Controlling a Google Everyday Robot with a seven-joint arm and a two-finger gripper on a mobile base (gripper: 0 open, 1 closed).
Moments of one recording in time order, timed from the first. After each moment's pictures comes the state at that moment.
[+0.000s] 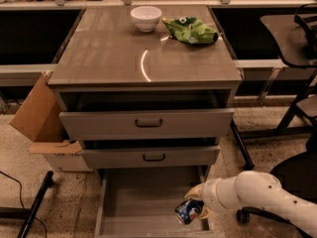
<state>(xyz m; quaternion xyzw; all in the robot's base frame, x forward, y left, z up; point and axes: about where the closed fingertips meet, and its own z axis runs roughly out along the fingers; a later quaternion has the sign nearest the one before) 0.427 -0.122 0.474 -0.87 0.38 0.02 0.32</state>
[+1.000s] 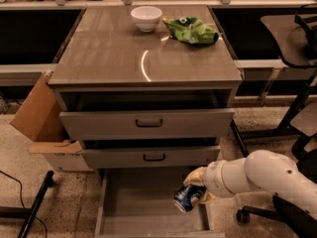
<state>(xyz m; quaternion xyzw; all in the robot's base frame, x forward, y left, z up) 0.433 -0.109 0.584 -0.89 0.30 -0.02 0.35</state>
